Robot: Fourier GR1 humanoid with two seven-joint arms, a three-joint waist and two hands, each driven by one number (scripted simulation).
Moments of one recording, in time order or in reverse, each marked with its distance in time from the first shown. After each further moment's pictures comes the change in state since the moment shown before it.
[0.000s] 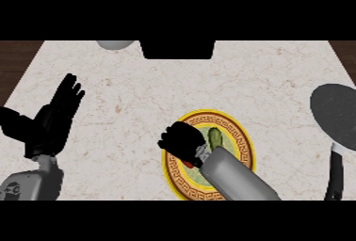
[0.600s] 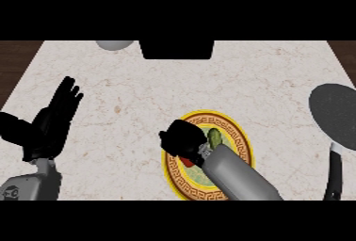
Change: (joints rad) left arm 0.022 -0.003 0.012 -0.002 -0.004 -0.016 -0.019; right arm -0.003 -0.002 -0.022 0.042 -0.056 -0.133 -0.074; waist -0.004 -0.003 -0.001
